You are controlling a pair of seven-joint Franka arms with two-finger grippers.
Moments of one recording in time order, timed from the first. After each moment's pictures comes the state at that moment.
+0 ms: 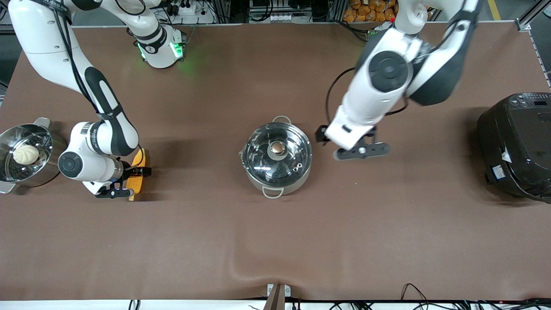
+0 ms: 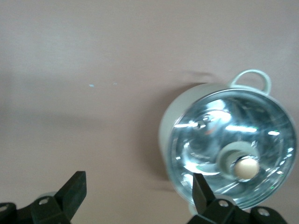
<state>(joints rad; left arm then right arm) -0.51 0.38 -0.09 -1.46 -0.04 1.84 -0.72 -0.03 0.58 -0.01 -1.93 0.02 2.32 -0.10</state>
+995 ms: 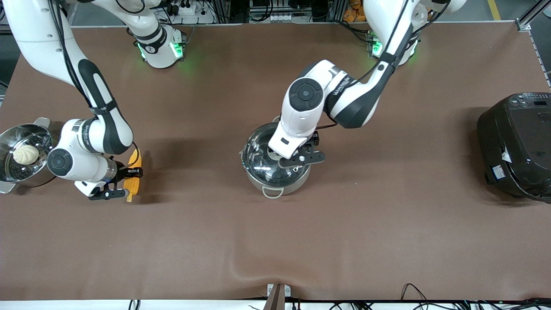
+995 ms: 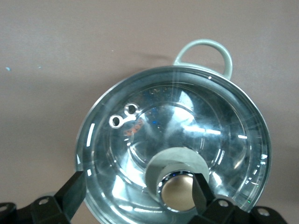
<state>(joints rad) -0.70 0.62 -0.04 -1.34 -0.04 1.98 -0.87 -0.04 0.51 0.00 -1.89 0.02 2.21 -0.16</state>
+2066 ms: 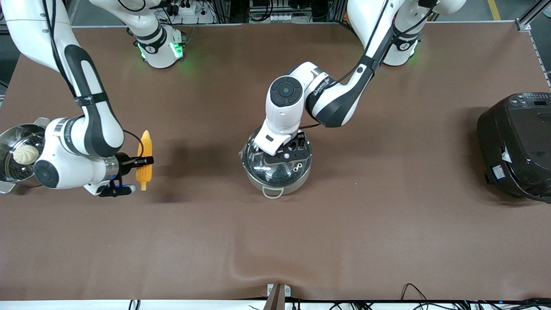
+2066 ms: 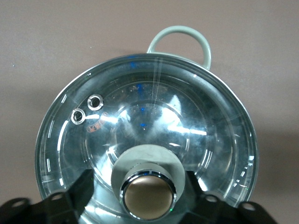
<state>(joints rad) -0.77 0.66 0.00 -1.32 -0.04 2.04 -0.90 0.01 0.49 0.03 -1.73 0.20 1.80 -0.14</state>
